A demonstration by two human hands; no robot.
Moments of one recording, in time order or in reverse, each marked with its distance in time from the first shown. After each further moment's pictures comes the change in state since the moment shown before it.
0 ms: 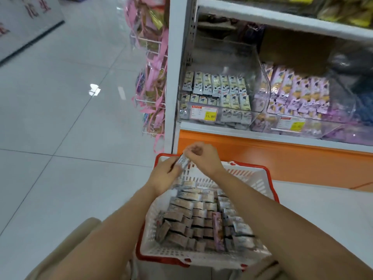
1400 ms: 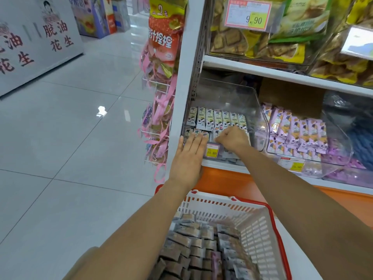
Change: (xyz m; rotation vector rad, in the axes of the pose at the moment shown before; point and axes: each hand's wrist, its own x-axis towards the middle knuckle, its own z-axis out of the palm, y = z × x) left_hand 0.075 0.108 -0.020 0.841 0.330 0.319; right_hand 0.113 -0.074 -0.107 -0.541 0.178 0.161
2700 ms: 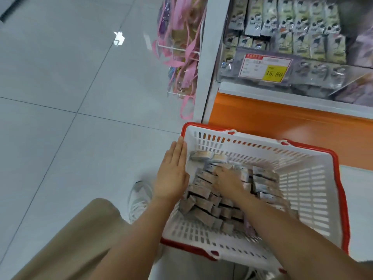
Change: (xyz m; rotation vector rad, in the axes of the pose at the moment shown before) left_hand -0.184 -0.073 0.128 -0.155 -0.333 -0.283; right_hand -0.147 0.141 0.290 -0.294 -0.669 -0.190
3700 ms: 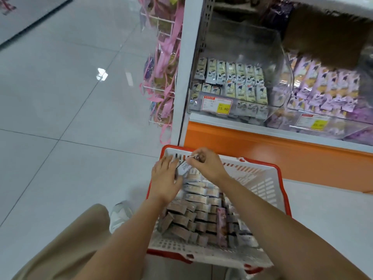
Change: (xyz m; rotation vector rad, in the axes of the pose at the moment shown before) left_hand 0.010 0.042 -0.035 -0.277 0.017 -0.035; right_hand -0.066 -0.048 -0.138 0.777 0.395 -0.145
